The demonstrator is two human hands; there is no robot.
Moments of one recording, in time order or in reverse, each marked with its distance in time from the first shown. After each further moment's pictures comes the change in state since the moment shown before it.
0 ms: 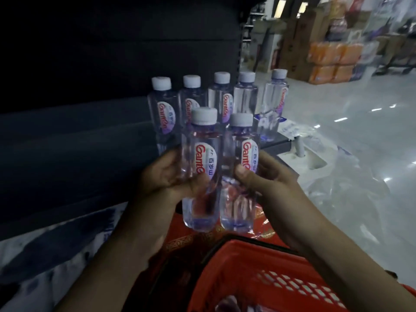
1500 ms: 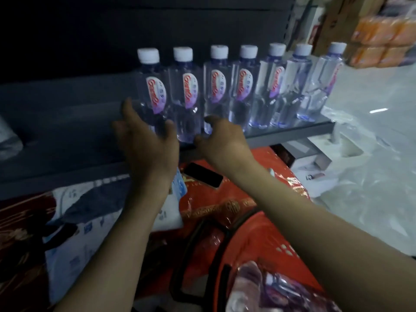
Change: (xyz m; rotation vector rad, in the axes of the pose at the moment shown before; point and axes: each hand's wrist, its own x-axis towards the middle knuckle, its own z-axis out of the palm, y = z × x) left_hand 0.000 0.009 -0.074 0.775 0.813 0.137; right_hand 0.054 0.016 0.140 -0.909 -0.002 0.009
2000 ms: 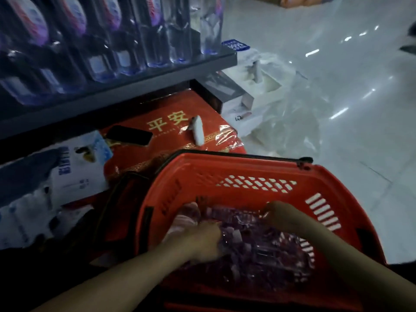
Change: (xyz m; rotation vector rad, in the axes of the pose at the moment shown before) left_hand -0.288 -0.032 0.056 0.719 -1.804 0.393; right_hand -0.243 0.297 -0.091 -0.342 -0.624 0.707
